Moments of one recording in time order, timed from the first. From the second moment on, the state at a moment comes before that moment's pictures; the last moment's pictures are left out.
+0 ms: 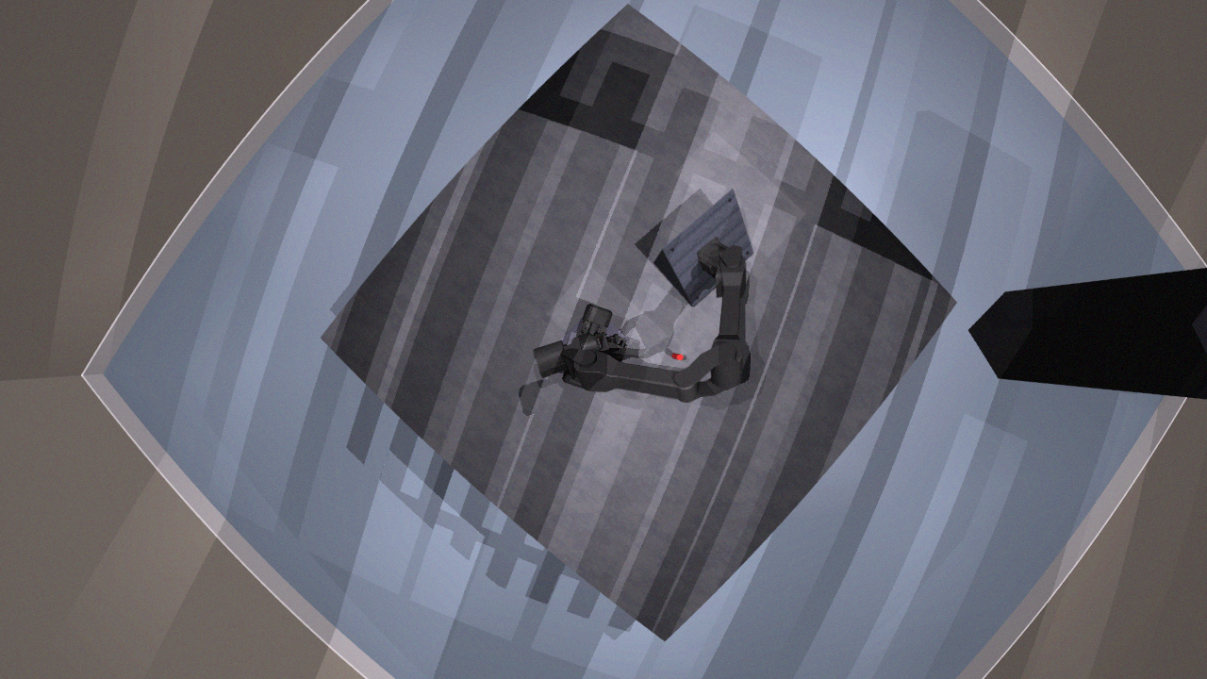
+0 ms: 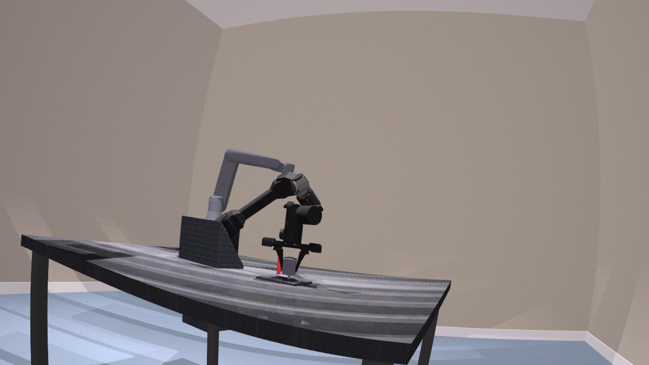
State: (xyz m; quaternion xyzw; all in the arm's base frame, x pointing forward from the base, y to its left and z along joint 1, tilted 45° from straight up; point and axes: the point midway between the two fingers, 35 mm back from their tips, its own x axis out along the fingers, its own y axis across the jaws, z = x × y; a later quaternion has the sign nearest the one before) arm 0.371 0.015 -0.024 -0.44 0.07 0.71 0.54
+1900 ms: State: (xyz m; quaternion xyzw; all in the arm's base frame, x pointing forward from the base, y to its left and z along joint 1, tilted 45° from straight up) arm 0.375 -0.058 0.043 -0.44 0.08 0.71 0.54
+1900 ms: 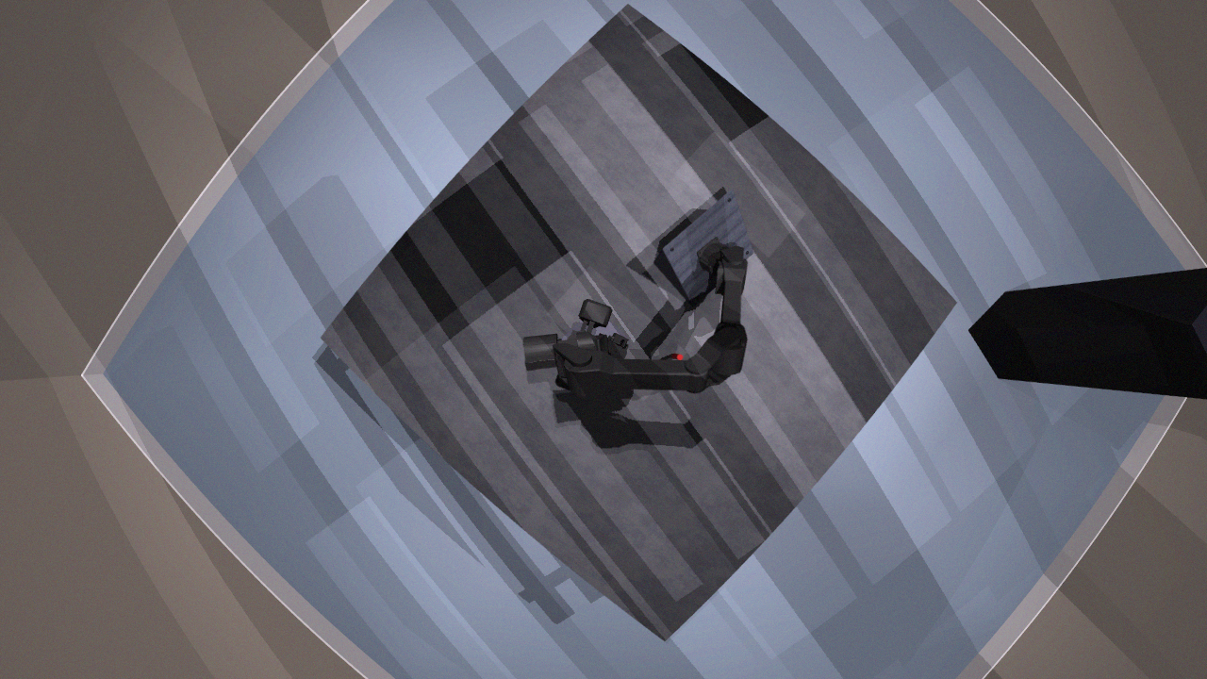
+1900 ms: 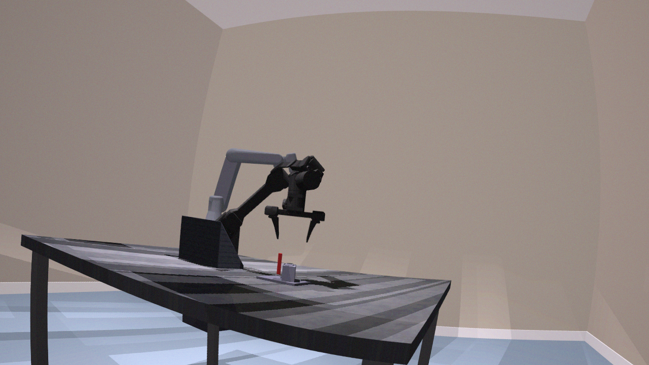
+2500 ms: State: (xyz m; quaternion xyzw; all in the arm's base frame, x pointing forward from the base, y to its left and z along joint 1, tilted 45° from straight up) arm 0.347 -0.032 0.082 -0.23 0.32 0.65 0.65
